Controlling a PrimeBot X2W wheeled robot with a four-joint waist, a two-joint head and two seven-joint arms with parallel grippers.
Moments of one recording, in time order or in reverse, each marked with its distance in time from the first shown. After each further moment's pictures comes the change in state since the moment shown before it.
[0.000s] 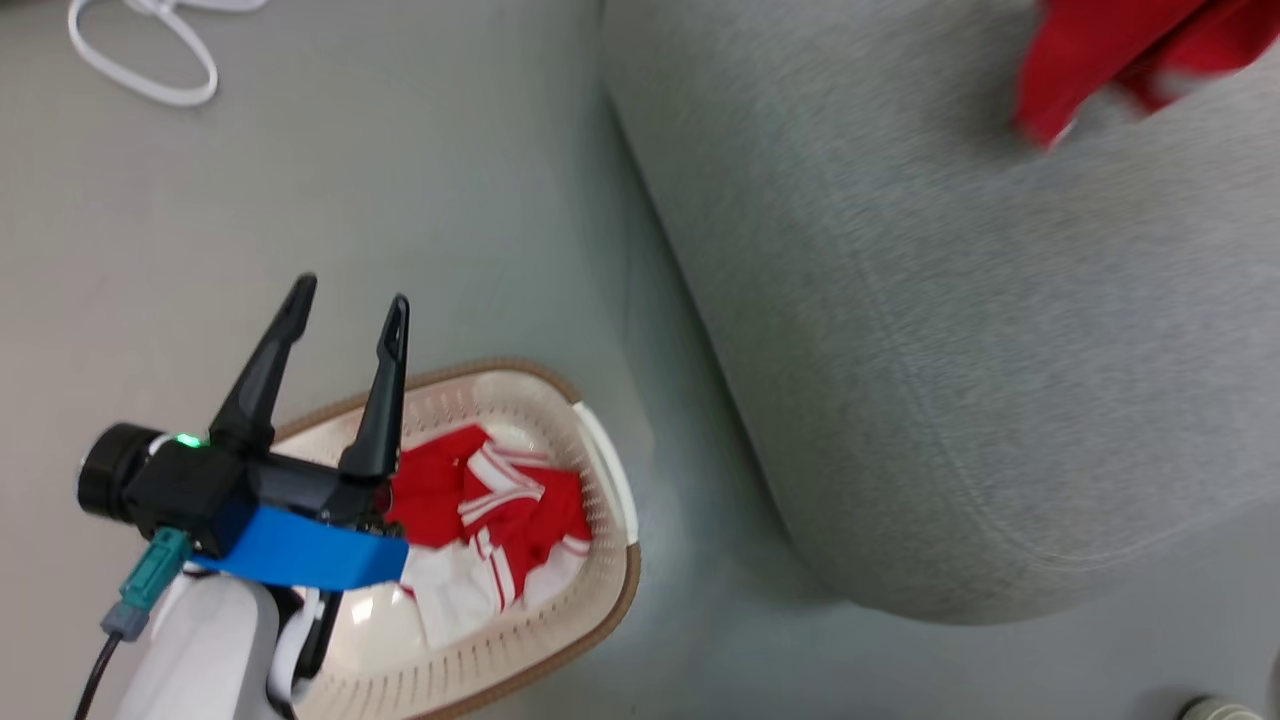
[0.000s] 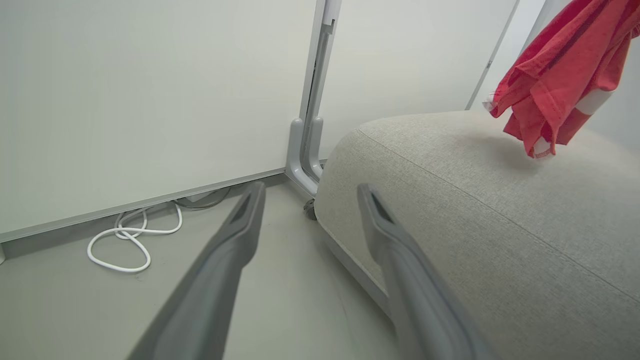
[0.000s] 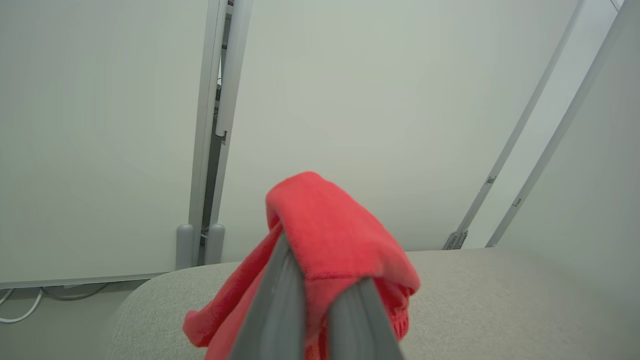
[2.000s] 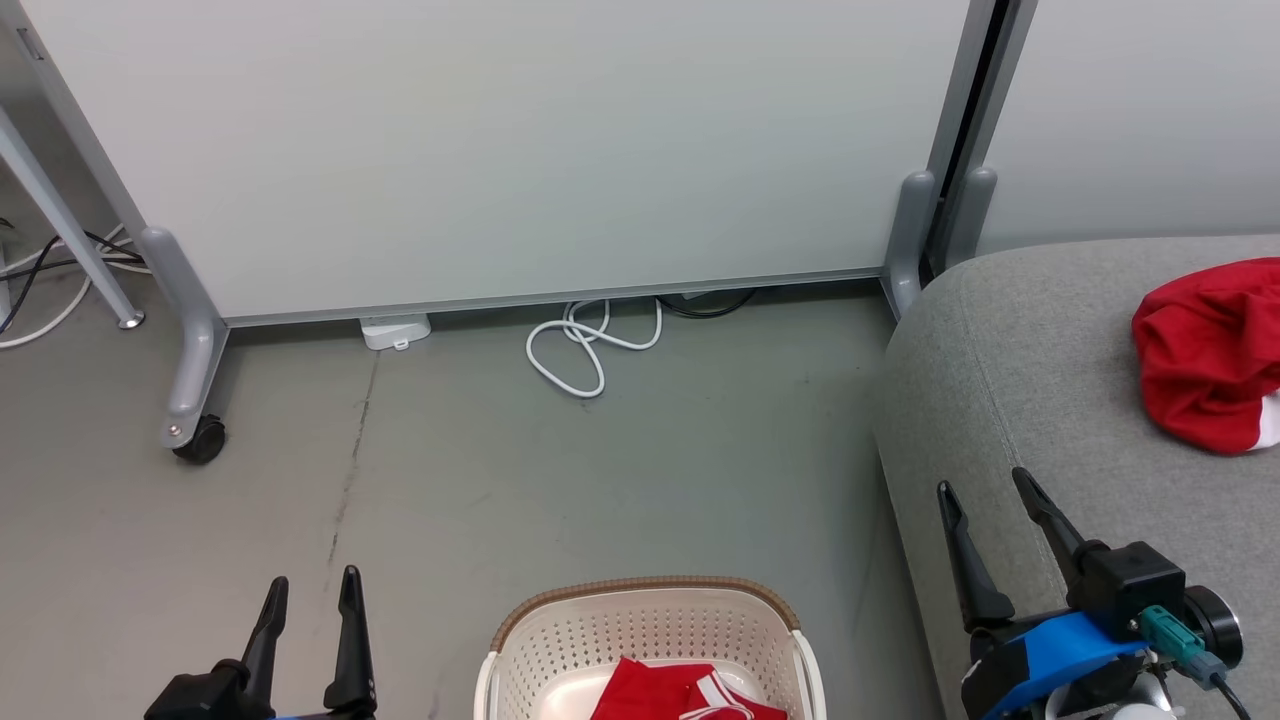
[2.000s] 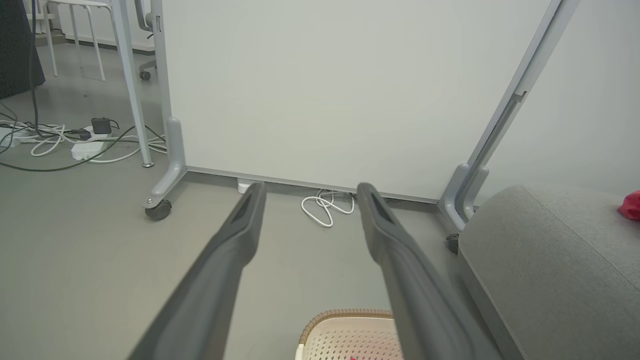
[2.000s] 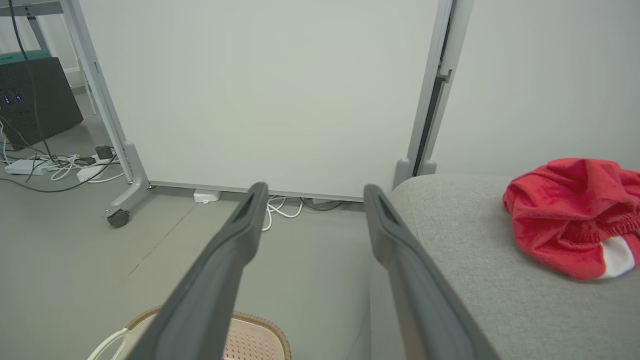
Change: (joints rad) left arm 0.319 -0.192 0.230 0.218 -0.013 -0.002 -0.001; right arm 0.836 0.199 0.208 -0.134 -0.023 0.000 -0.089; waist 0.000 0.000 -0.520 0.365
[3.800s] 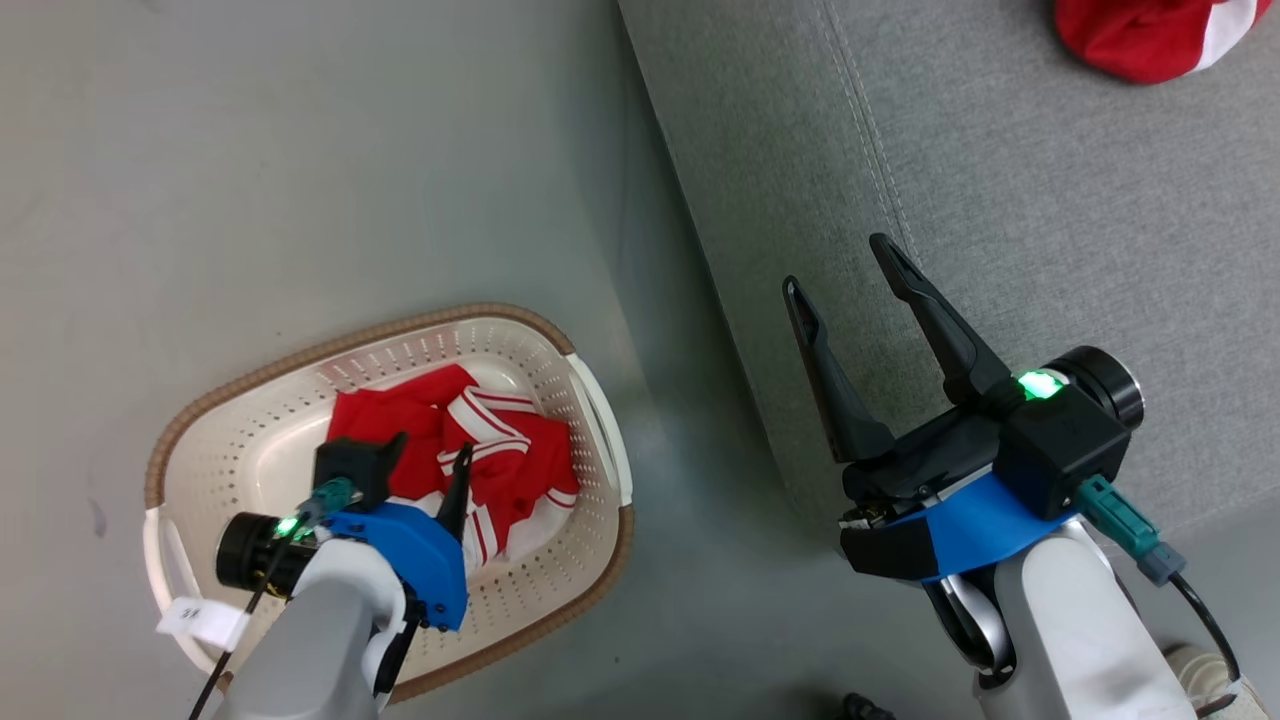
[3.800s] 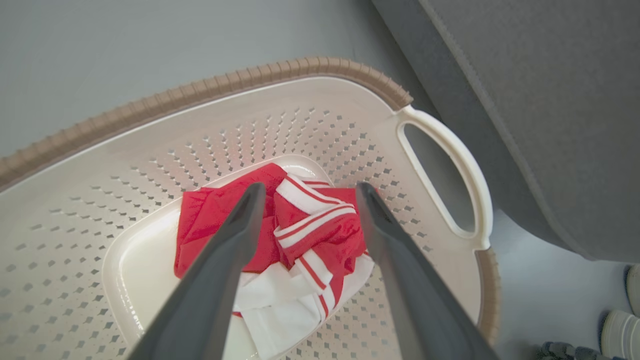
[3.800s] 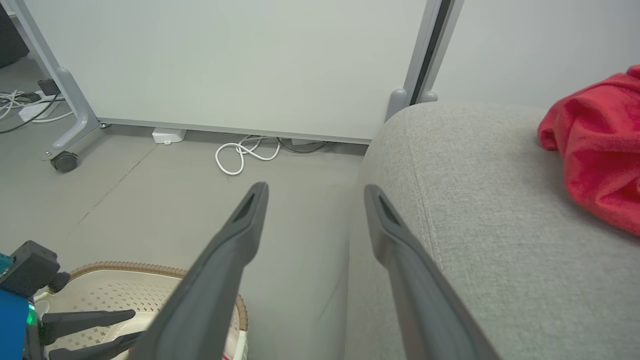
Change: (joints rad) left arm -0.573 0.063 -0.416 0.613 -0.078 -0.003 0.081; right arm -0.288 0.000 0.251 -0.177 0.030 0.000 -0.029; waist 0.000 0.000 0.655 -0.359
